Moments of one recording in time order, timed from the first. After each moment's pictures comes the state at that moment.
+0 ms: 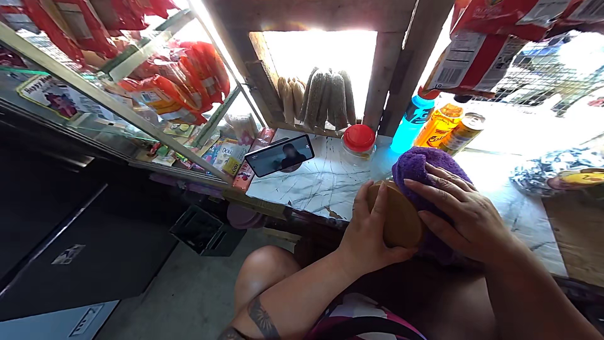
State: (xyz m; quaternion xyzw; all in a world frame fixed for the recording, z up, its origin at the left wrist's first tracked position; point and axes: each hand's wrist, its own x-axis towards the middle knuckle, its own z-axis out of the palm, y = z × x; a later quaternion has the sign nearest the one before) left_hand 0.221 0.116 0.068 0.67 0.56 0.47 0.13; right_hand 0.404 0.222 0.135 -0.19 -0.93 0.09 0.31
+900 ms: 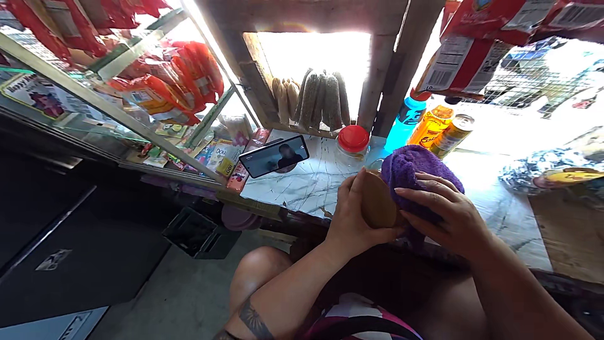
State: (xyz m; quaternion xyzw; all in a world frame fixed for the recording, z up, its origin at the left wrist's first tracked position) left_hand 0.203 0.128 0.080 0.59 0.59 0.51 0.20; right_hand 0.399 0.223 0.123 -0.16 -0.90 0.14 0.38
